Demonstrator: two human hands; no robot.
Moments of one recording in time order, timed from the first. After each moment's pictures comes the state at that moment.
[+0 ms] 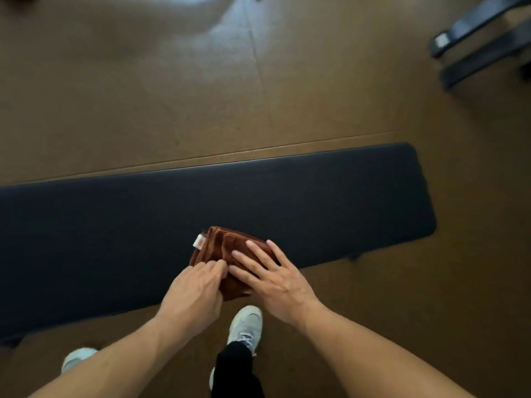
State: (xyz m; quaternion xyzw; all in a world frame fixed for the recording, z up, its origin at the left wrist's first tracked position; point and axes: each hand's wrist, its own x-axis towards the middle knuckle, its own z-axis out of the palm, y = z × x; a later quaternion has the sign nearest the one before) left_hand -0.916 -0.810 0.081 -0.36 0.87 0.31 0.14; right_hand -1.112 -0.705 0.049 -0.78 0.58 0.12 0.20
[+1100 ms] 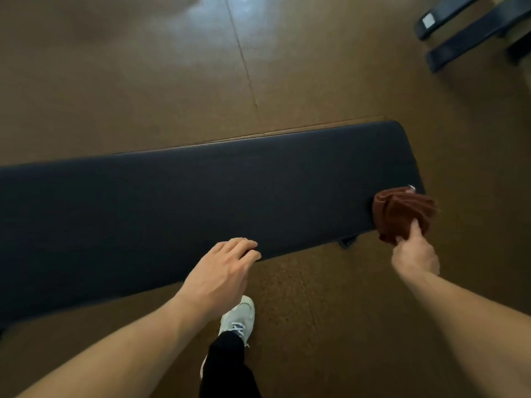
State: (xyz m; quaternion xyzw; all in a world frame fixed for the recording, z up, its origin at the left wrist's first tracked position) left_hand -0.971 -0.781 0.068 -0.21 0.93 0.28 0.07; right_hand -1.329 -0.602 0.073 -0.10 0.98 0.07 0.16
